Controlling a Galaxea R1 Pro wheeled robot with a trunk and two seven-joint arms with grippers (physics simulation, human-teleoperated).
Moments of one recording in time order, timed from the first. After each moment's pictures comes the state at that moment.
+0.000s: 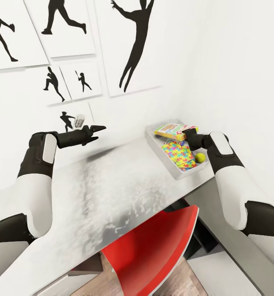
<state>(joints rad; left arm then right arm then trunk) -1.23 0.04 0.33 -0.91 0.26 1.04 -0.66 -1.31 -0.04 -0.14 -0.67 -1.25 0.41 -0.53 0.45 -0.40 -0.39</state>
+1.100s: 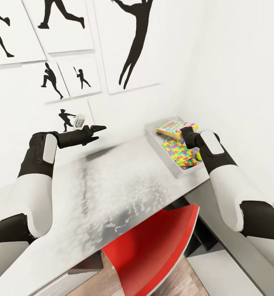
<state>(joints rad) -1.23 0.04 0.33 -0.91 0.26 1.04 -0.66 -1.32 -0.02 -0.01 -0.66 -1.26 0.23 -0.53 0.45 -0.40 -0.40</state>
